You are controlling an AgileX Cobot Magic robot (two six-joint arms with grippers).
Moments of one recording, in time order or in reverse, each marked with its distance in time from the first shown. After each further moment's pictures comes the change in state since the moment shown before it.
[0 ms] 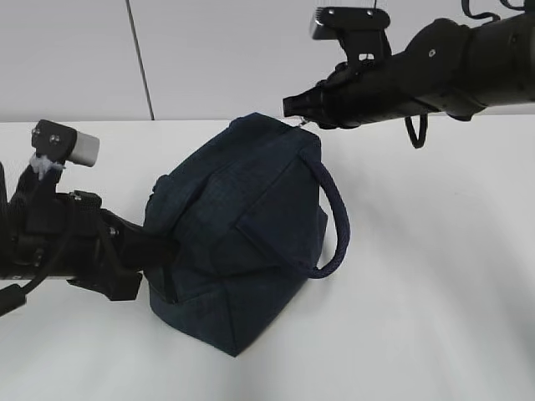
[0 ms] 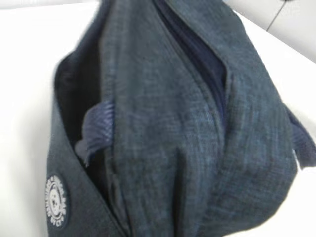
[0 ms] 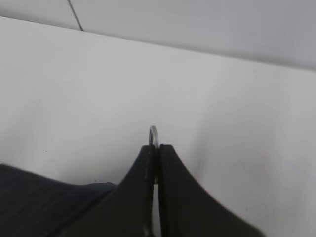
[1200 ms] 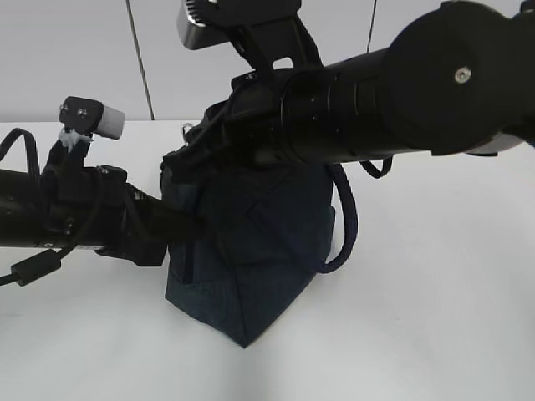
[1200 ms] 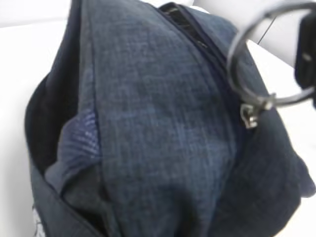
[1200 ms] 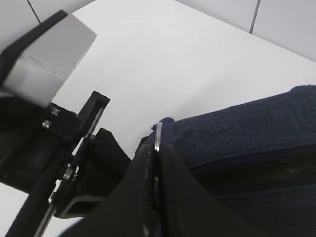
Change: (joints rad) left arm -0.024 0.081 -0.118 -0.002 0.024 -0.015; right arm 0.412 -0.332 0.217 -0.111 0.019 0.032
